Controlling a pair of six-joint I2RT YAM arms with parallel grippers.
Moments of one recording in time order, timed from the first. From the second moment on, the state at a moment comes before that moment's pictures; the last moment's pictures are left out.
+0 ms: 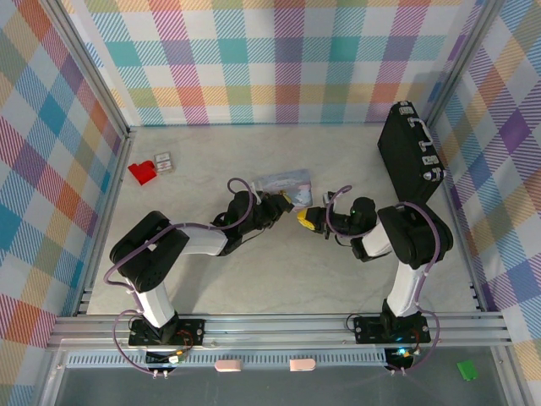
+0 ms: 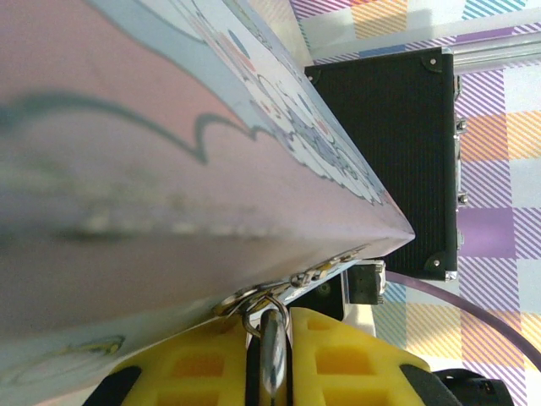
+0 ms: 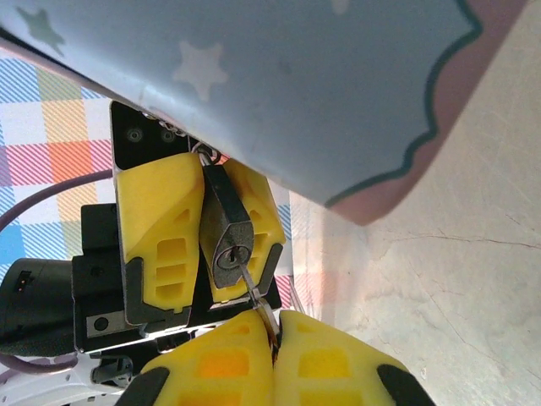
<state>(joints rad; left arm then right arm) -0.71 1.76 0.75 0.73 0.18 -1.34 0.32 1.86 0.45 1.27 -0.95 1.45</state>
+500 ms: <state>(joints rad) -0.71 1.76 0.76 0.70 0.15 -1.30 0.36 1.84 0.45 1.23 -0.90 1.48</state>
